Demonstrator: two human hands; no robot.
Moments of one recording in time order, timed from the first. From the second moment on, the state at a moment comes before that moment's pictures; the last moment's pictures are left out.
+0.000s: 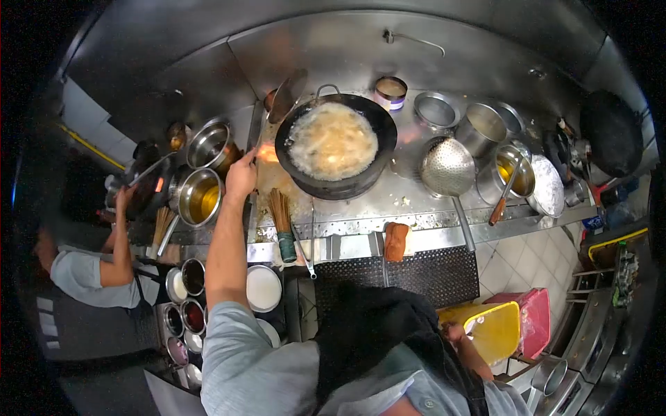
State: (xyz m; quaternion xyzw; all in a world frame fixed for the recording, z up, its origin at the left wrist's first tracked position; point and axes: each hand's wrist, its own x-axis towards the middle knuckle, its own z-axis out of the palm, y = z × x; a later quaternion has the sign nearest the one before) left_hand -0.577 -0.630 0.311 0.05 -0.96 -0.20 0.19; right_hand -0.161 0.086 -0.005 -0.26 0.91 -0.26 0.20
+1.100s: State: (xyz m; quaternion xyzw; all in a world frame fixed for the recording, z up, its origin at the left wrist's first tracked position) left_hand -0.521 -0.501 0.234 0.30 -0.68 -0.63 -0.22; right_hand -0.126 0.201 0.029 0.38 0.66 -0.47 0.44
